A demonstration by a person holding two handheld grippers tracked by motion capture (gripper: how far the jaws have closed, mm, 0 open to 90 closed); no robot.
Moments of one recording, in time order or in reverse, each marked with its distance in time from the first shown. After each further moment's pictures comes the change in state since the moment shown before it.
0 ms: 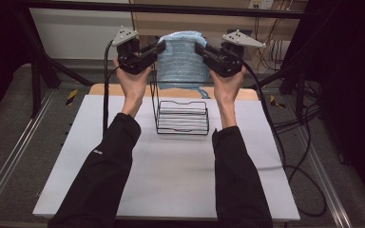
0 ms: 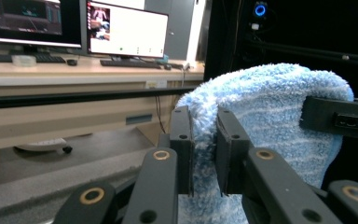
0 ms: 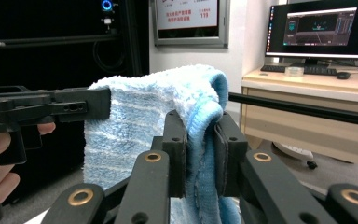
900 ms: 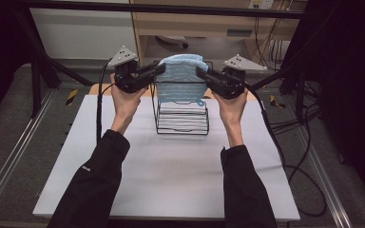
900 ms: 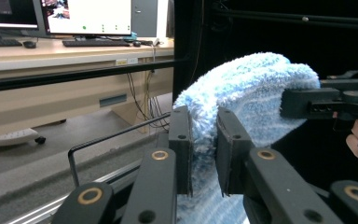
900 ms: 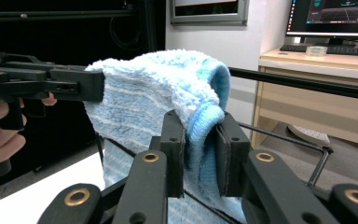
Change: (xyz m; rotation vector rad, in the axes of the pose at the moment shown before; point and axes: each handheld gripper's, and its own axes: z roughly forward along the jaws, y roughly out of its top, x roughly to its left) left arm -0.004 -0.032 -0.027 0.079 -0.134 0.066; right arm 0.004 -0.044 -0.027 0.067 0.072 -0.015
